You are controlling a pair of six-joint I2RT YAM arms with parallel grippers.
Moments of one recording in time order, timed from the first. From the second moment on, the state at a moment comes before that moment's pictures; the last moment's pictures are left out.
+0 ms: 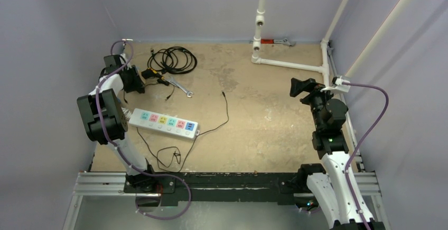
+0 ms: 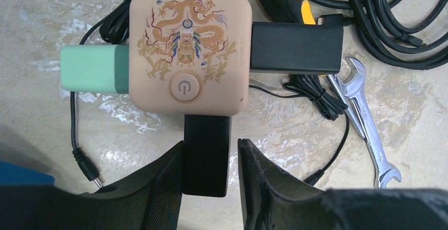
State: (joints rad) left arm 0.34 1.84 1.26 -0.33 0.21 -0.15; right arm 0.04 0.64 0.55 0.11 0.03 0.44
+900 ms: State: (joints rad) left arm 0.25 1.85 1.26 -0.35 0.15 -0.14; right arm 0.04 0.65 0.55 0.11 0.03 0.44
